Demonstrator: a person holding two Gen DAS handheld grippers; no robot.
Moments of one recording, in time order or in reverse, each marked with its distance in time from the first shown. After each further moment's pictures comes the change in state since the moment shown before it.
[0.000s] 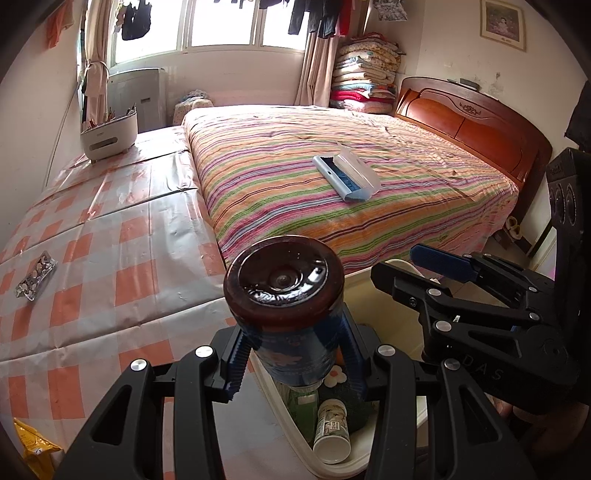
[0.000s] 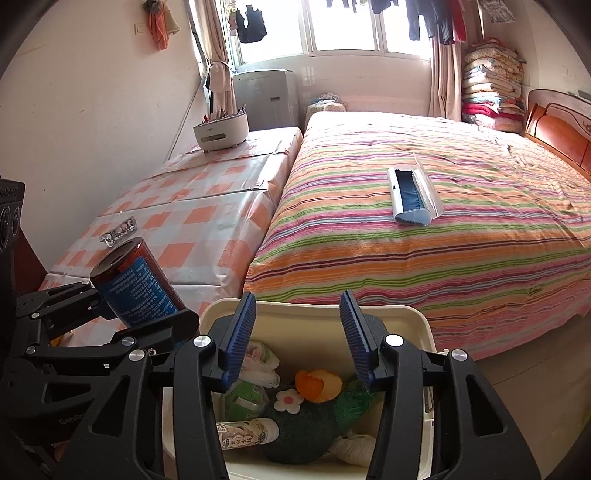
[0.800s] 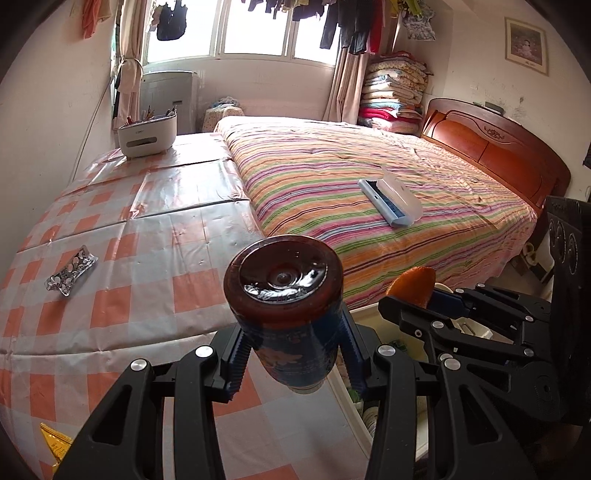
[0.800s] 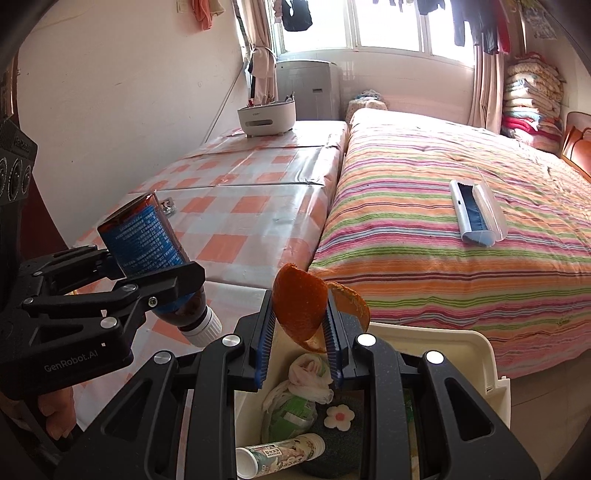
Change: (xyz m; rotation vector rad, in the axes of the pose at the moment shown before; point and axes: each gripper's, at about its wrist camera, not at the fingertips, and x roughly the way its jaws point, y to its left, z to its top) left arm -0.022 0.054 0.003 -0.072 -0.054 0.065; right arm 0.022 0.057 0.009 -0.127 0.040 0.086
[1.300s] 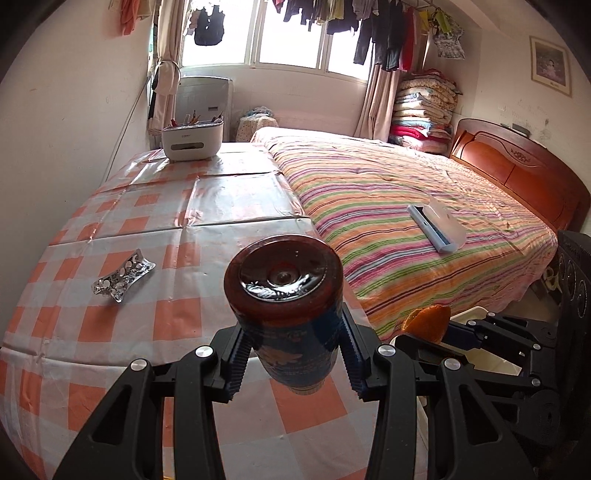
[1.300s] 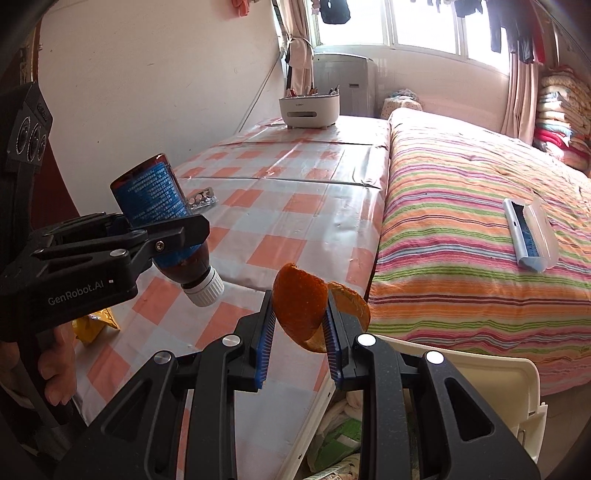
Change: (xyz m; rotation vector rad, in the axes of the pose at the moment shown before) left arm -0.017 0.067 0.008 -0.067 -0.050 0.089; right arm 0.025 0.052 0.016 -0.076 0.030 0.099
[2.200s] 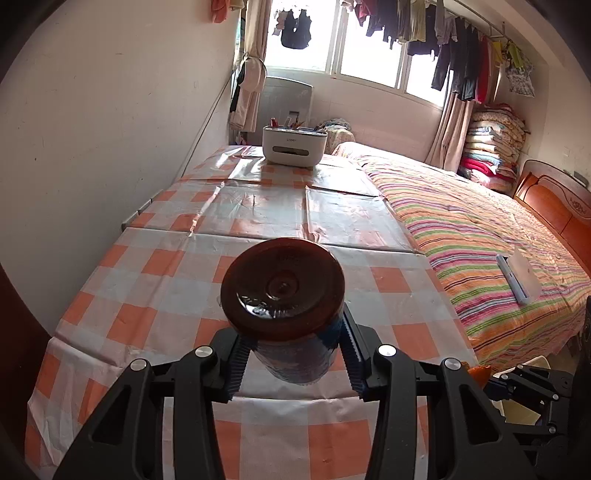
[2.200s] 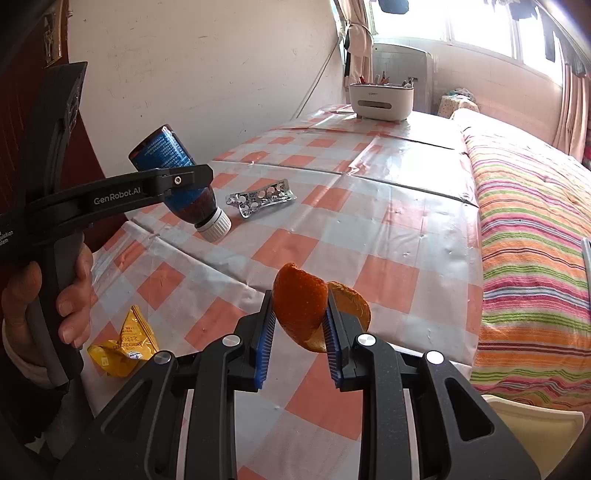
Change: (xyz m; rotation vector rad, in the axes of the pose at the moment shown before) left arm -0.018 0.133 0.015 -0.173 -0.053 0.210; right arm 0.058 0.081 0.030 -0.104 0.060 0.164
